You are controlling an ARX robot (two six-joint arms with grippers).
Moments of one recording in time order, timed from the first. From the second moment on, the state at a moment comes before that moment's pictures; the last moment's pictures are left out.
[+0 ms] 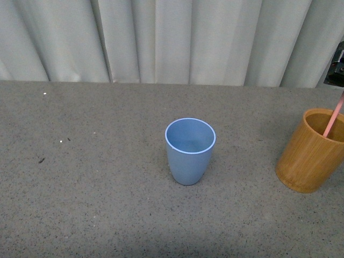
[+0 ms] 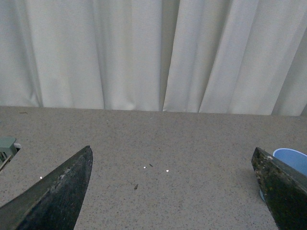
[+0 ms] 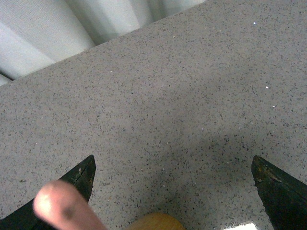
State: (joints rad) left arm 0.00 0.00 0.02 0.00 0.00 0.00; right arm -0.06 1.89 1.02 0.20 -0.01 0.29
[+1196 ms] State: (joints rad) left arm 0.00 0.00 0.02 0.00 0.00 -0.01; right arm -0.04 1.76 1.00 0.23 -0.02 0.23
